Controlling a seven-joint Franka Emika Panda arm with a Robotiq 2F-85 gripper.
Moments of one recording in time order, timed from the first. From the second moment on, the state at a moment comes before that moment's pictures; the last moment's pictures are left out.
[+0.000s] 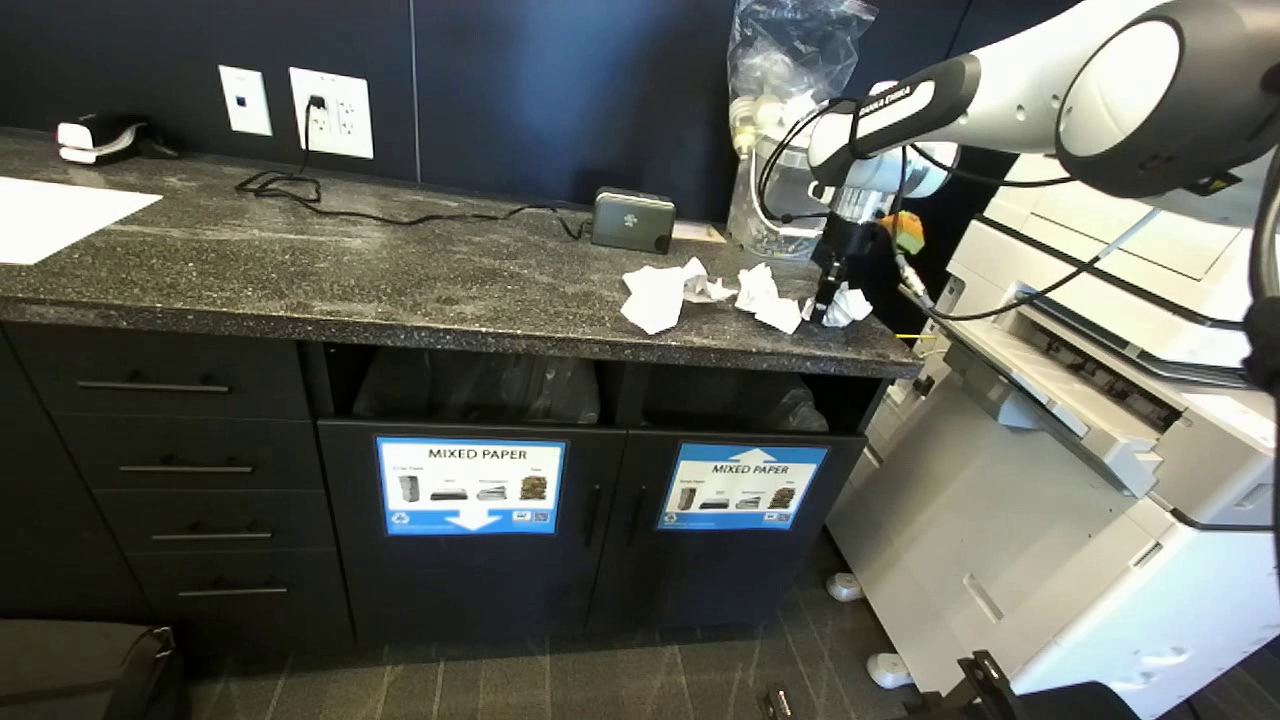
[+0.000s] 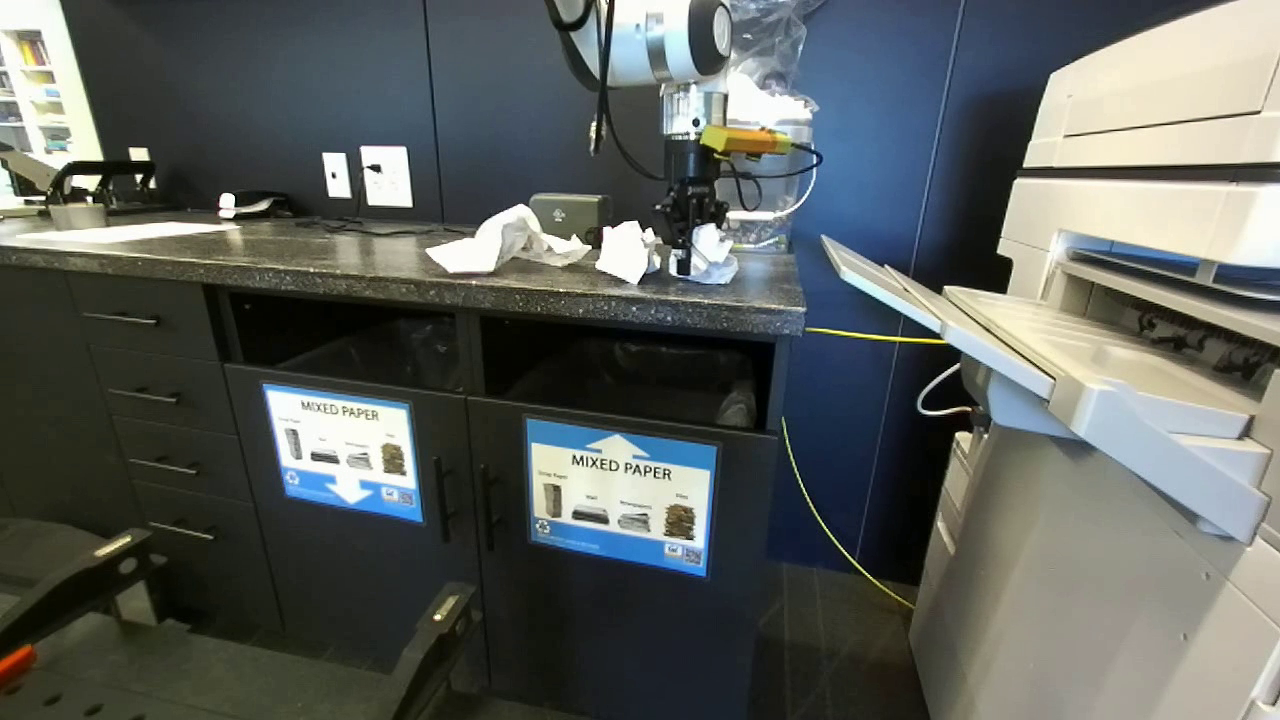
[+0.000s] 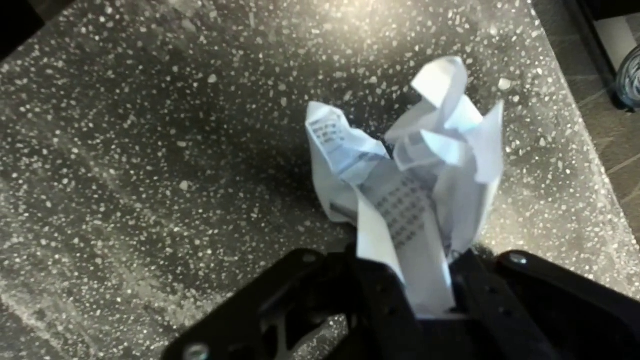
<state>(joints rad) -0.19 0.89 0.02 -1.10 -0.08 2.01 -1.12</state>
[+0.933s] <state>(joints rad) -0.14 0.71 0.01 -1.30 -0.08 1.91 -0.86</state>
